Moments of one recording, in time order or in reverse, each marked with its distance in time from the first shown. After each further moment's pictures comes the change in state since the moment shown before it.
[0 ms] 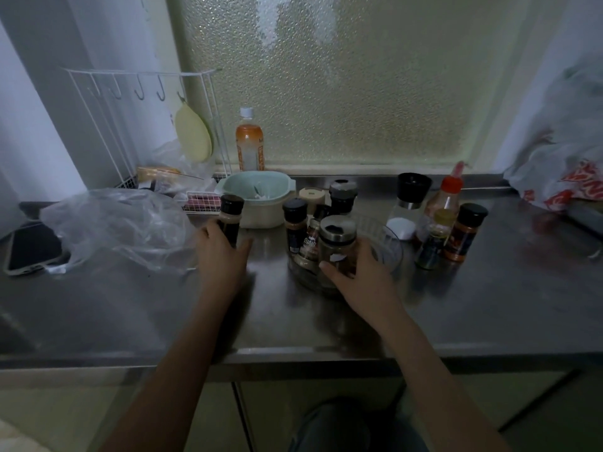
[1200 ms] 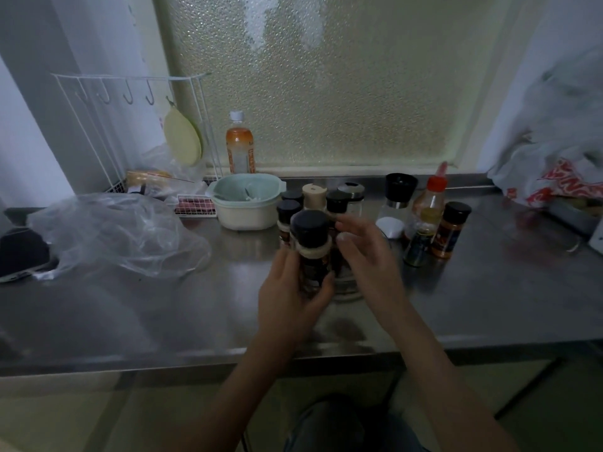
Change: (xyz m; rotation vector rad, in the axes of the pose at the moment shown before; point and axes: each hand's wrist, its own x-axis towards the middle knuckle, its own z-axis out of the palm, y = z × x) left_hand -0.112 0.076 0.004 -0.315 -0.125 0.440; right_hand -0.009 -0.023 -0.024 0.593 0.057 -0.136
